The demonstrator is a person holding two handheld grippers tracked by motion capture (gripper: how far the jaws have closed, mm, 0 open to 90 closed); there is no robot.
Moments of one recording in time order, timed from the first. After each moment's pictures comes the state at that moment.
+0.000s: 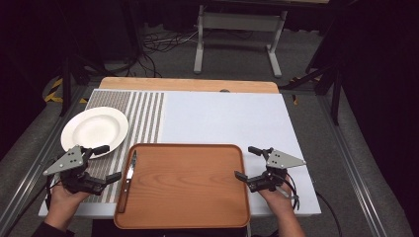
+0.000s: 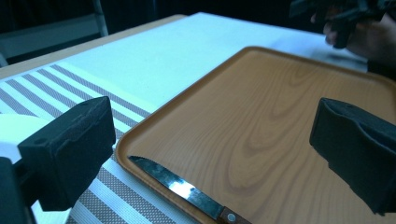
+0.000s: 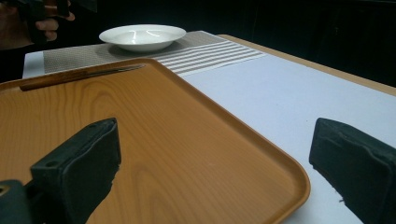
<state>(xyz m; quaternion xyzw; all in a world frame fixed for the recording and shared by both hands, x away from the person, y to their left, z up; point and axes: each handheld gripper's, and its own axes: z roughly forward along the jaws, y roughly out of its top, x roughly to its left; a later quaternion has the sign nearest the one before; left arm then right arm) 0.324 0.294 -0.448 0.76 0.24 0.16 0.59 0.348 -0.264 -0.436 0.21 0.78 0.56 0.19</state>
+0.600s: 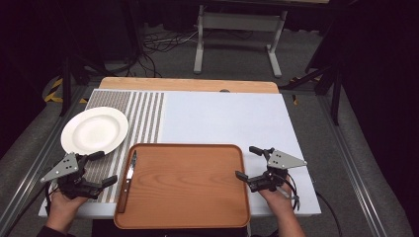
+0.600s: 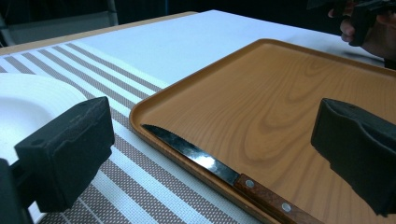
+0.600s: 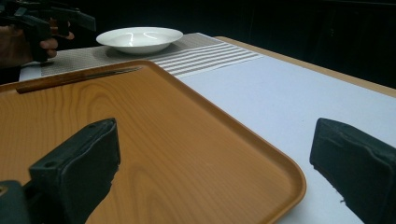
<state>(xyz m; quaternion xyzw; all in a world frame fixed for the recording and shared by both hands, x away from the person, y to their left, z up) 0.323 0.306 -0.477 0.75 0.27 0.16 0.59 0.347 -0.266 -0.437 0.21 0.77 0.56 0.20</state>
